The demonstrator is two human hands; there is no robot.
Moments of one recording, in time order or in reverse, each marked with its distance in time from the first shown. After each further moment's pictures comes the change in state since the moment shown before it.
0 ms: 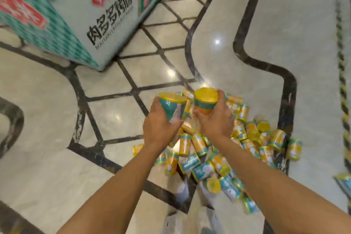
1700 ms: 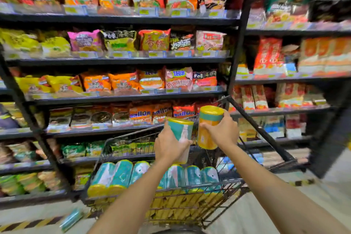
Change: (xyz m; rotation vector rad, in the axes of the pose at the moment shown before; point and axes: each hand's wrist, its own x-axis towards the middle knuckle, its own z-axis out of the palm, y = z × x) left_hand -0.697 0.389 -0.093 -0.271 -1.310 1.726; right_hand -0.653 0.131 -0.527 -0.104 1.782 1.295
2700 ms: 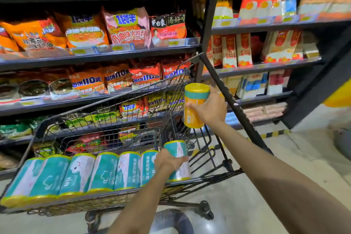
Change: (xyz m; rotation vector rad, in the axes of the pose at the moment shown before) left_hand 0.018 0.004 0.264 0.161 -0.666 -0.510; right_hand 0.163 0.151 0.032 -0.118 -0.133 0.108
